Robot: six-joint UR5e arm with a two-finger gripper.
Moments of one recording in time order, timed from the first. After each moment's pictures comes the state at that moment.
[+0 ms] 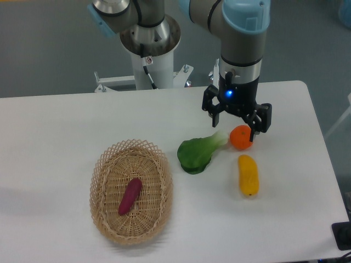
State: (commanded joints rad) arm 2.58 -1.74 -1.54 -1.17 1.47 1.16
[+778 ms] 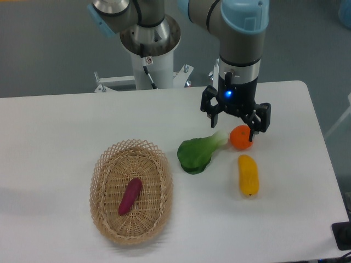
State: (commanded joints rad) arm 2.57 -1.73 -1.57 -1.18 1.47 1.10
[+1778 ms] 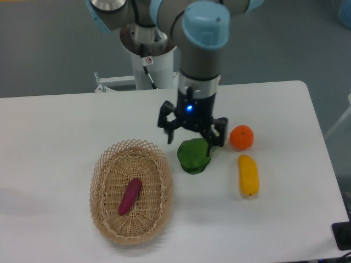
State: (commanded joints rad) arm 2.35 -1.81 -1.59 -1.08 1.37 0.69
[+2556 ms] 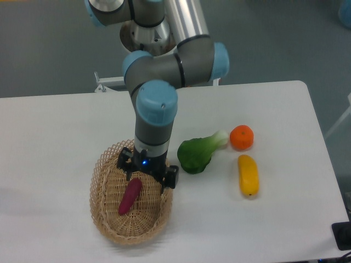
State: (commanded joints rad) arm 2.23 -1.98 -1.66 -0.98 1.38 0.64
